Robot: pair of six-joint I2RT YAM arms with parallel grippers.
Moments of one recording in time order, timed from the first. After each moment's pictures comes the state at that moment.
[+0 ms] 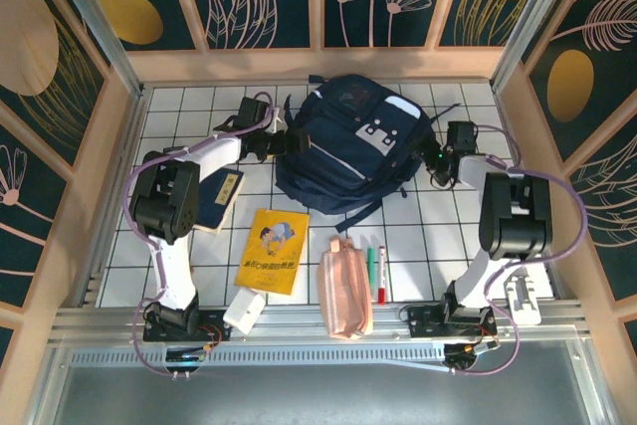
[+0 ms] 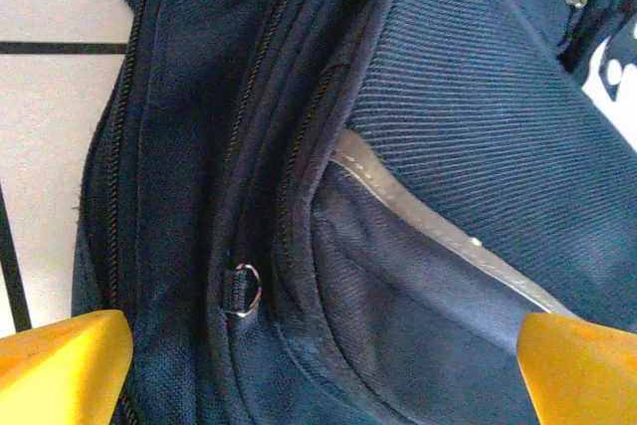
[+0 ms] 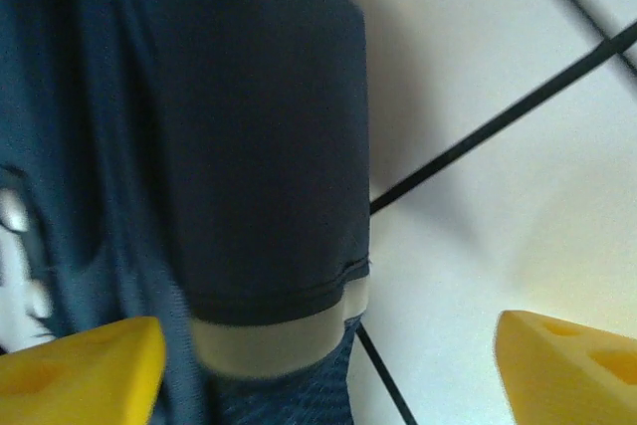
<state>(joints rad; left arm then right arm) -0.34 2.00 1.37 -0.25 0.41 -0.46 -0.03 1.76 0.95 -0.11 -0.30 0.71</state>
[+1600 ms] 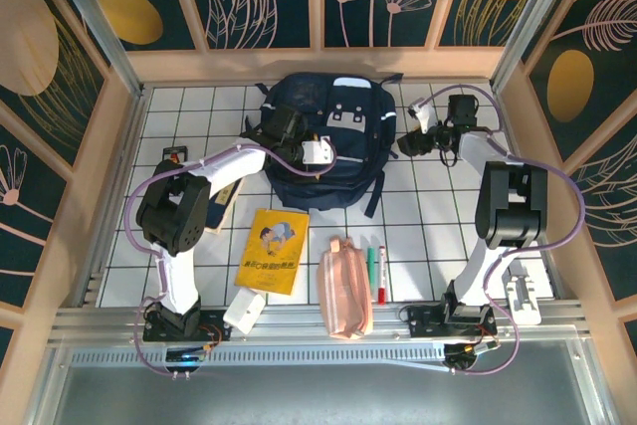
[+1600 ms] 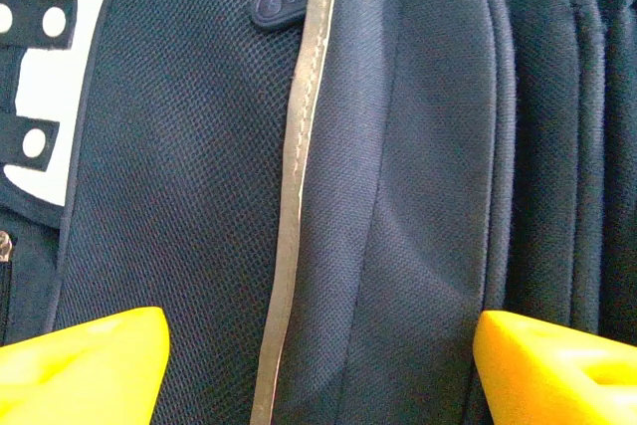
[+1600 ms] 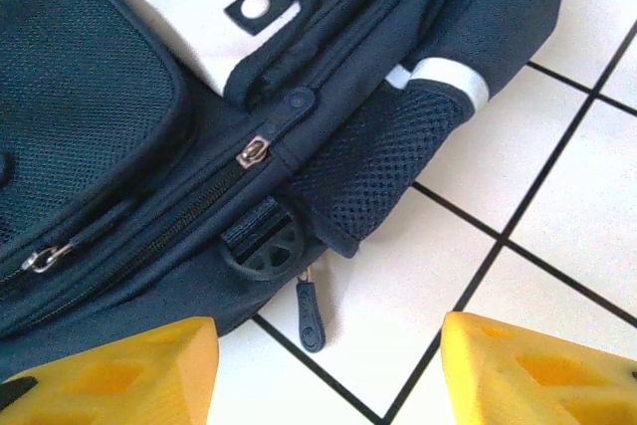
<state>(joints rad) -0.54 1.95 1.39 -0.35 0.29 1.01 -0.02 1.82 1.22 -0.29 -0.58 -0.53</state>
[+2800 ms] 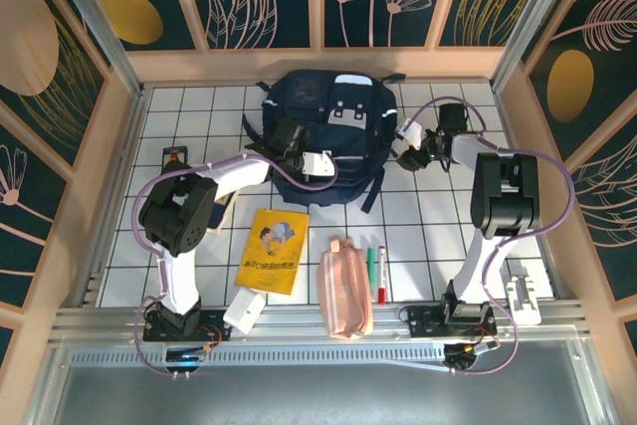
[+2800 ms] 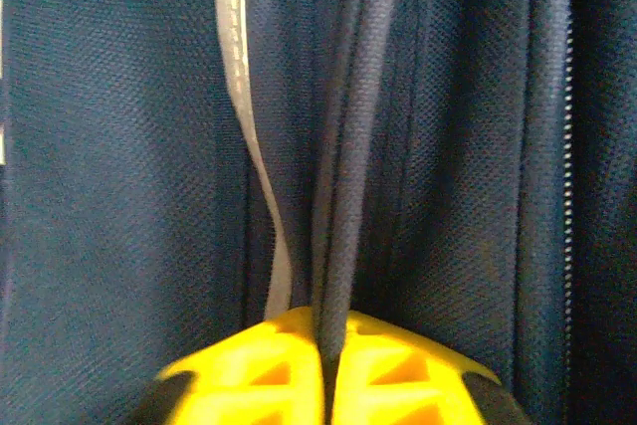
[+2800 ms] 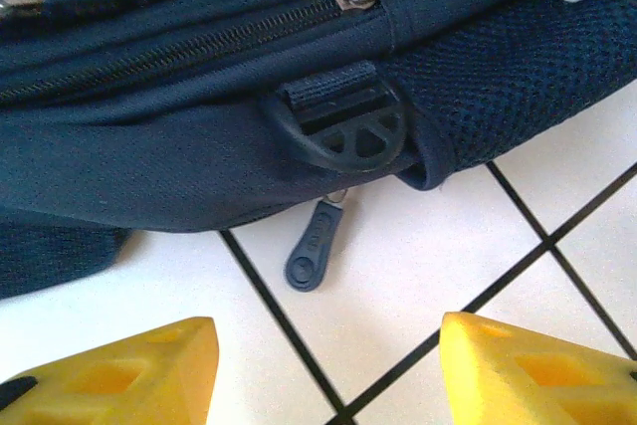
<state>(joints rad) -0.57 1.95 1.28 -0.21 0.13 1.09 0.00 1.92 1.20 -0.28 -0.49 -0.96</state>
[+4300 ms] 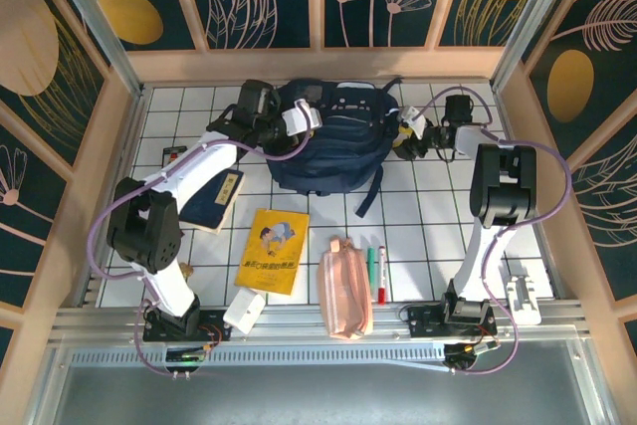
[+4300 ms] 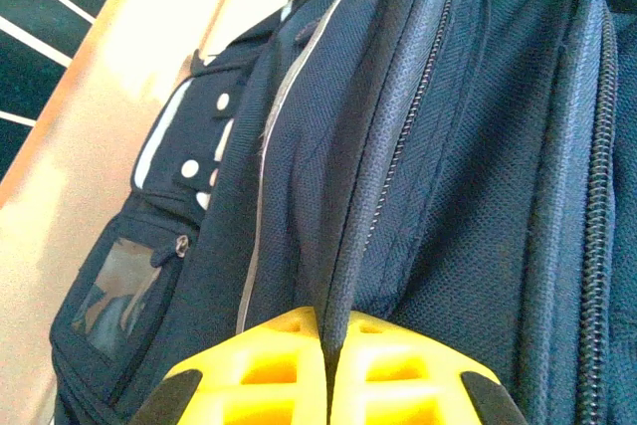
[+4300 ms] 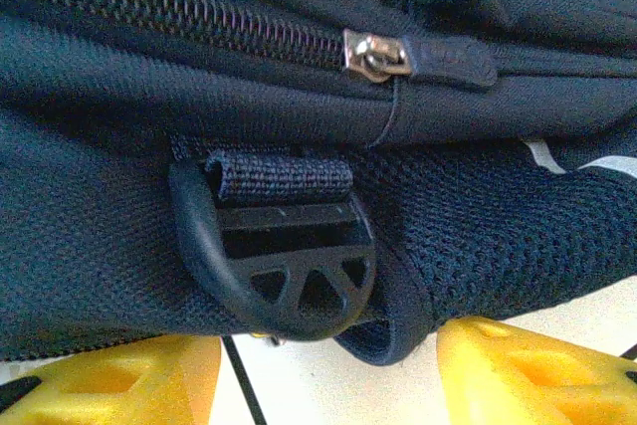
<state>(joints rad) -0.44 1.75 1.40 -0.26 0.48 0.77 -0.04 2.01 1.34 -0.30 -0.83 -0.98</state>
